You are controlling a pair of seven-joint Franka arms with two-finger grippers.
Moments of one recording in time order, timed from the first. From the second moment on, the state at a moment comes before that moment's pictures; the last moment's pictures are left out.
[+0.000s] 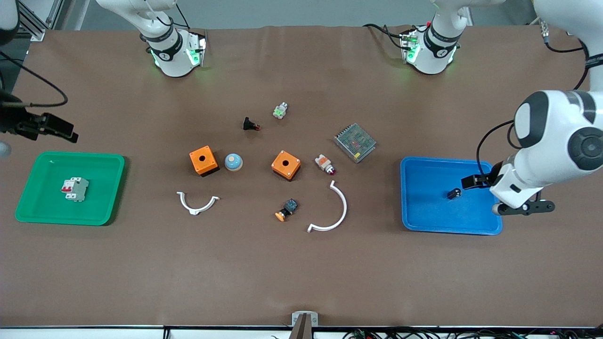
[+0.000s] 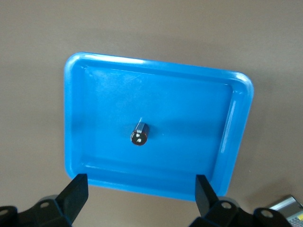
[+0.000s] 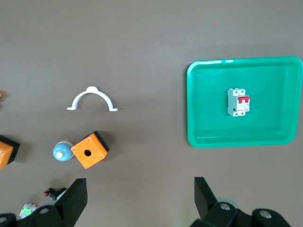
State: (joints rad) left arm -0.03 0.33 -0.05 -1.75 0.05 1.98 -0.16; right arm -0.03 0.10 -0.03 -1.51 0.01 1.55 0.04
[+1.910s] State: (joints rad) left arm 0.04 0.50 -0.05 -1.96 0.05 2.36 -0.16; right arm -0.40 0.59 -0.04 -1.71 -0.08 2.18 -0.40
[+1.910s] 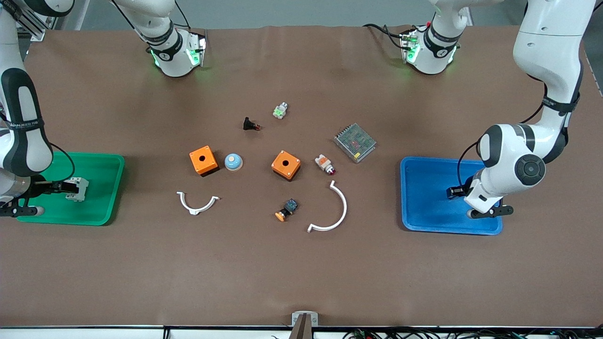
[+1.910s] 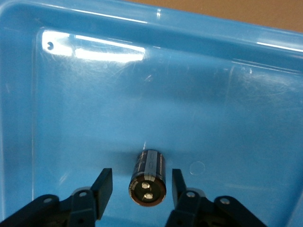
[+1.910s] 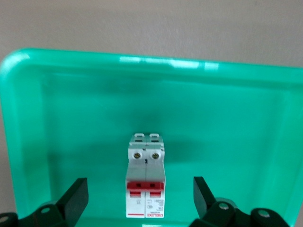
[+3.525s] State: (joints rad) left arm 0.04 0.43 -0.07 -1.93 0.05 2.32 -0.15; right arm -0.41 0.58 -0.02 -1.72 -0.08 2.14 -0.40
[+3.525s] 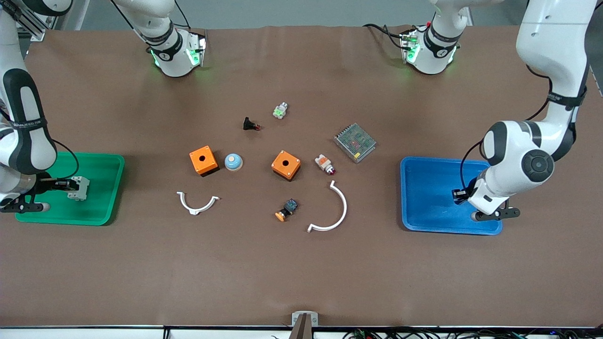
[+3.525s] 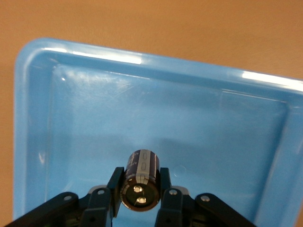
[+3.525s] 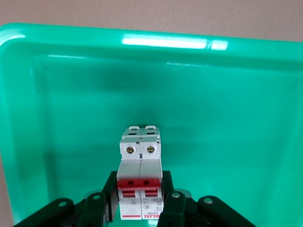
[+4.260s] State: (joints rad) left arm 0.03 0.26 -0.28 -1.89 0.05 2.13 -0.37; right arm -0.09 0.28 0.00 -1.70 -0.08 1.68 -0.07
